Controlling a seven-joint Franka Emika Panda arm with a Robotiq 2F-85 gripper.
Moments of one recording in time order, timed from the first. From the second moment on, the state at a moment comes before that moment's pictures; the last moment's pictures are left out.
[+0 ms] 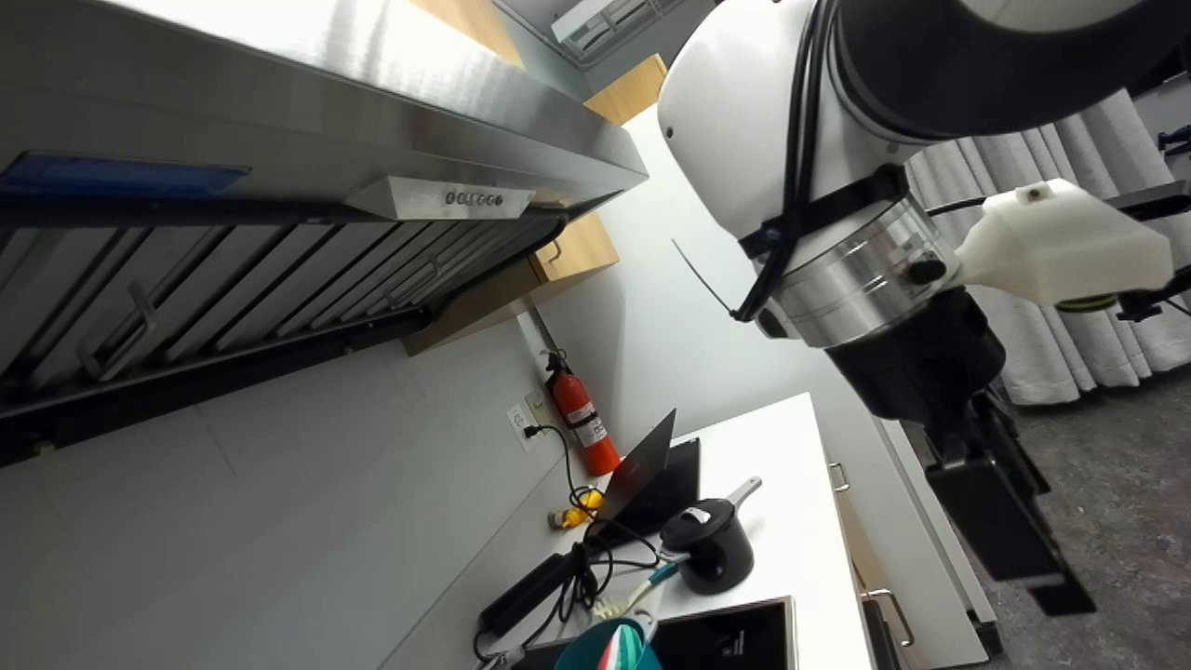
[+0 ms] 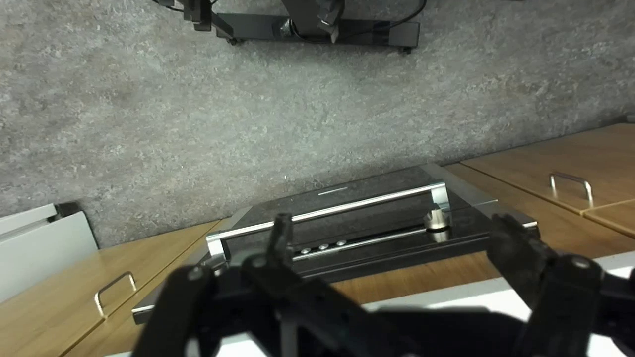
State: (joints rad) arm 0.11 -0.26 0.21 -2.41 0.00 2.00 0.24
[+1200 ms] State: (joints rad) arm 0.10 -0.25 0.19 -2.43 -0.04 2.08 0.36
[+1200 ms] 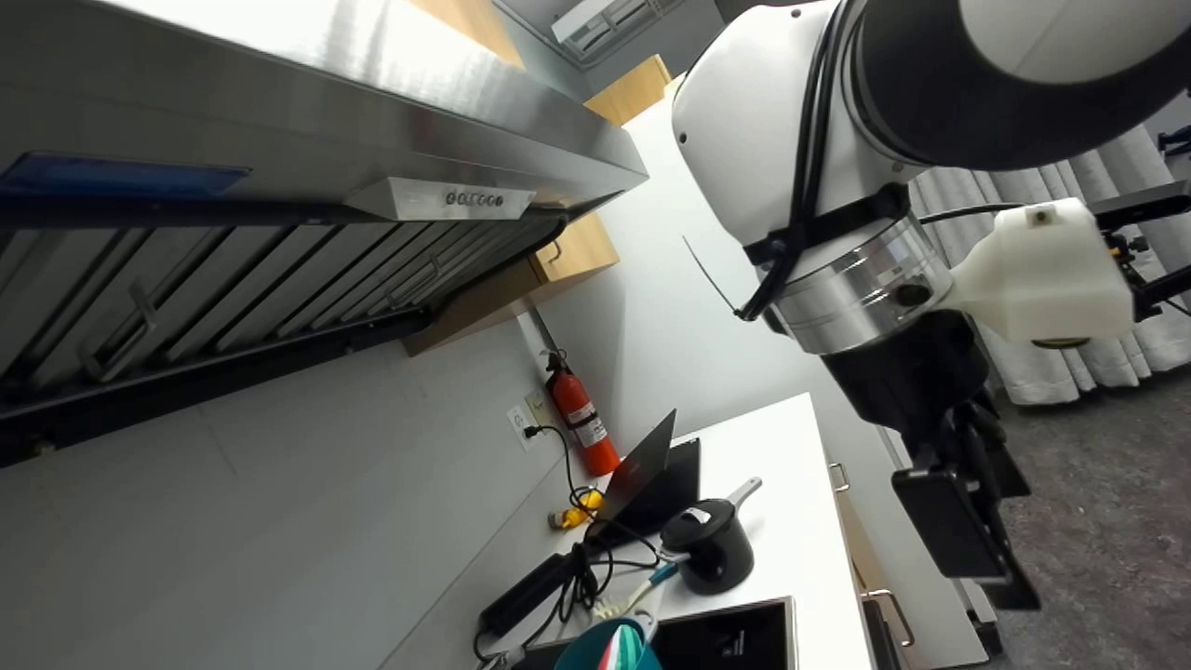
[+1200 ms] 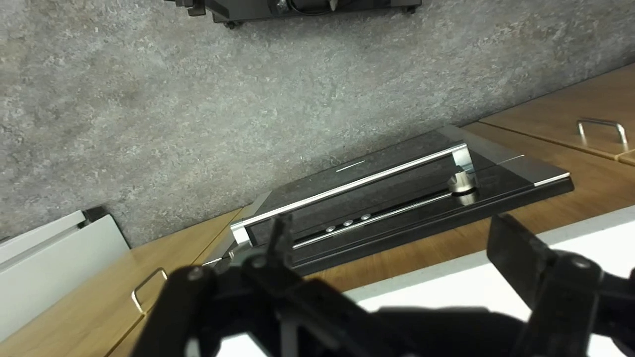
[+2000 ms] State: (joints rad) arm 0.01 -0.16 0.11 -2.32 -0.22 2.19 0.36
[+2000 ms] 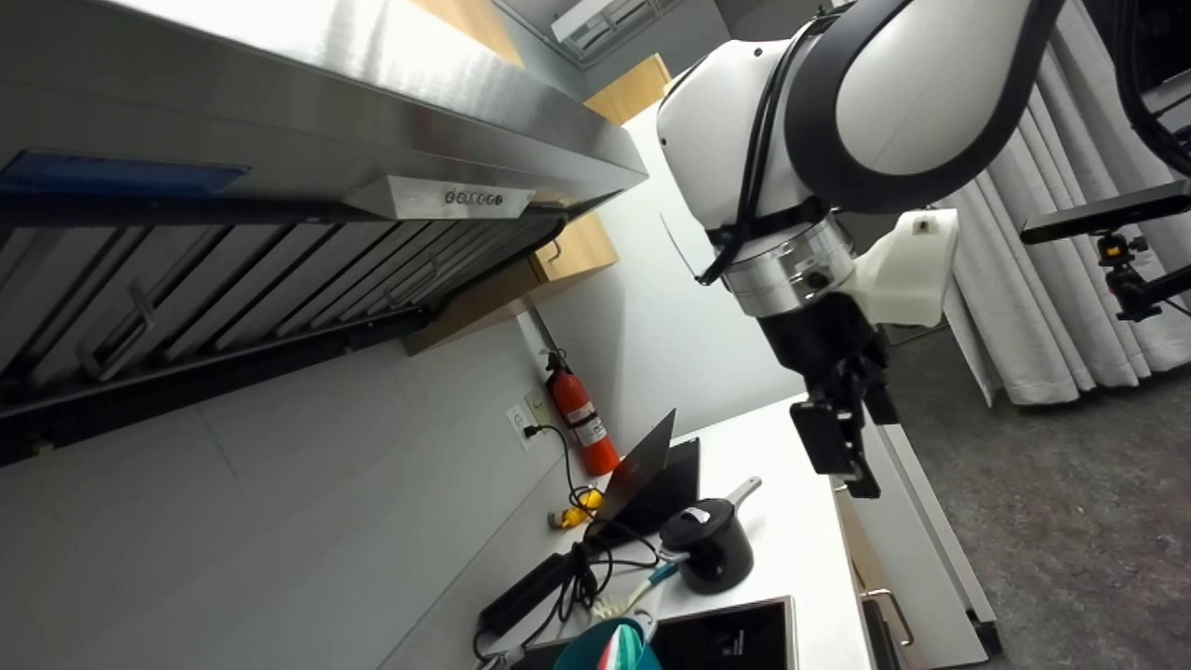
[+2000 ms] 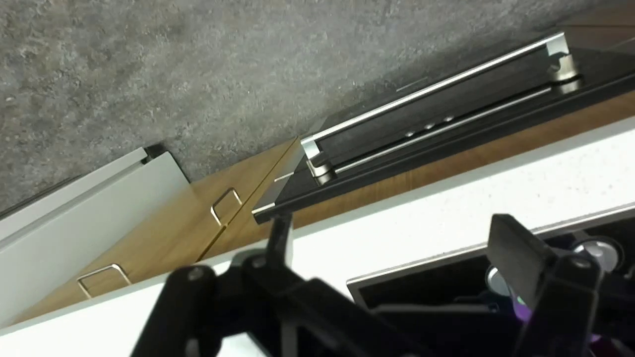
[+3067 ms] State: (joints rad) arm 0.01 -0.05 0.08 -2.20 -0.25 2.26 0.36
